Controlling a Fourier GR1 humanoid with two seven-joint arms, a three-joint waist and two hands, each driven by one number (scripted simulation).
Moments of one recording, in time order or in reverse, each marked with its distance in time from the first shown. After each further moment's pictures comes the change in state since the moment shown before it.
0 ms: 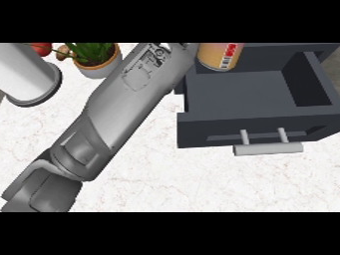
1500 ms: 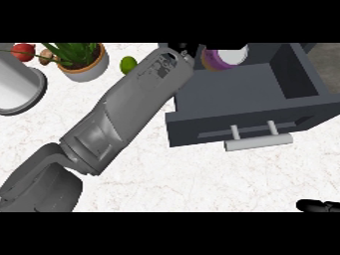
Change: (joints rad) left arm -0.055 0.000 -0.306 0.302 0.234 0.117 -0.202; right arm -0.141 -0.019 0.029 0.064 0.035 -0.023 0.021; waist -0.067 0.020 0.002
